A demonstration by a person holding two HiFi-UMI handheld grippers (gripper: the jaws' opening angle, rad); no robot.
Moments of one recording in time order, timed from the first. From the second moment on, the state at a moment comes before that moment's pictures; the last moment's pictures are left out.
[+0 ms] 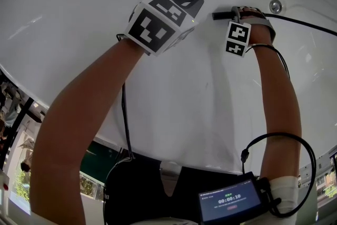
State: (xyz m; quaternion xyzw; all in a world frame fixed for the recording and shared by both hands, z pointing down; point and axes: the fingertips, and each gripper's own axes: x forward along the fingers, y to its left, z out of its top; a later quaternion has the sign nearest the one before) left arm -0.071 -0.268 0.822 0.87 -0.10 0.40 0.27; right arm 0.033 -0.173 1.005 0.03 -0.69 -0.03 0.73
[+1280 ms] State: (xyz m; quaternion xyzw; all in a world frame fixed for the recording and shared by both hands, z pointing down) left arm -0.002 -0.196 0.423 0.93 -0.24 0.18 0.20; right arm 0.095 -0.076 0.385 0.65 -0.70 -0.11 0.28
